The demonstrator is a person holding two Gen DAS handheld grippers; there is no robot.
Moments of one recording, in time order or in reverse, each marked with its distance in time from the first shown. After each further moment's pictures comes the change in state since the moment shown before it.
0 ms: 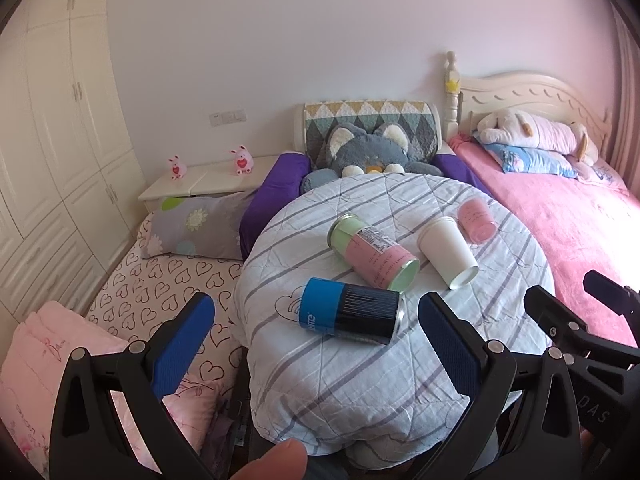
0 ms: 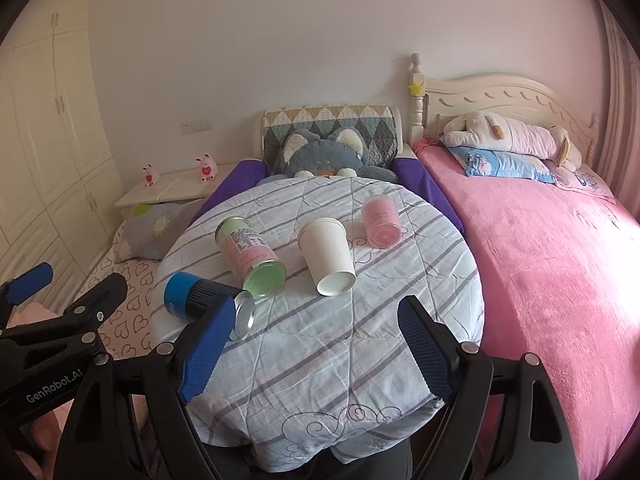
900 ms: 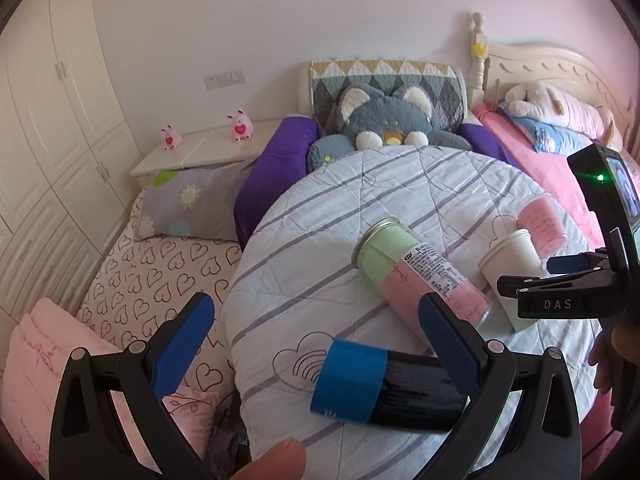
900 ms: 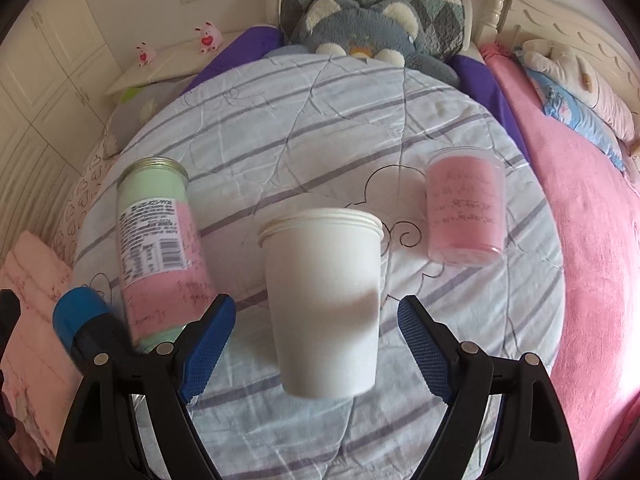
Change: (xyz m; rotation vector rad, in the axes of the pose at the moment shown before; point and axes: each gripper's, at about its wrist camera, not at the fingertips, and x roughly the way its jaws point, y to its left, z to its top) left arm 0.148 0.011 0.043 -0.003 0.154 0.016; right arm 0.241 -0.004 0.065 -0.140 0.530 0.084
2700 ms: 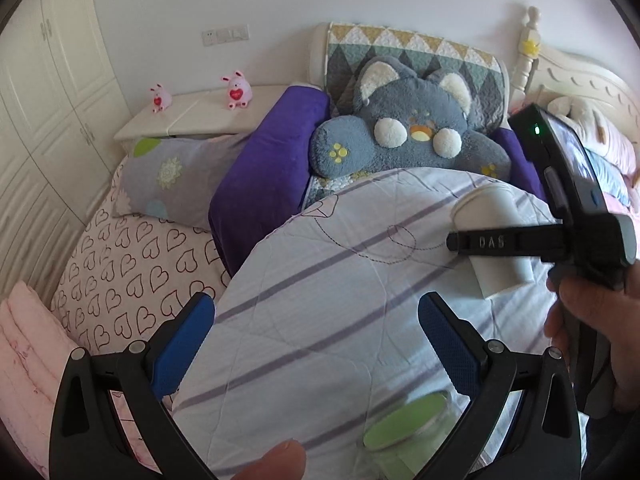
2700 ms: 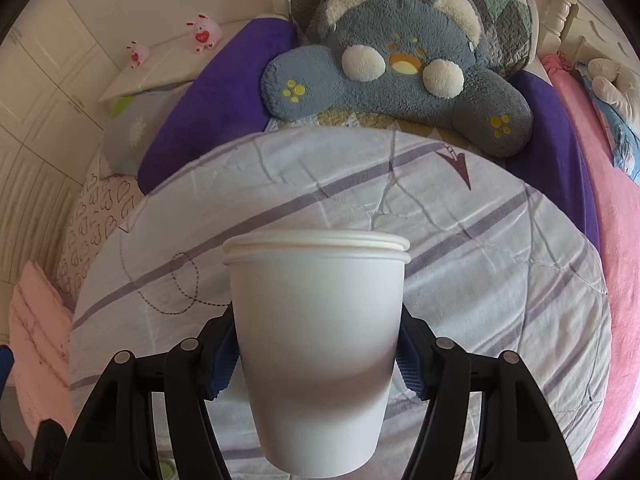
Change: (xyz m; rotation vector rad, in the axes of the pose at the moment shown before) left arm 0.158 0.009 0.113 -0.112 0.148 -0.010; right arm 0.125 0.022 0.213 -0.013 0.085 0.091
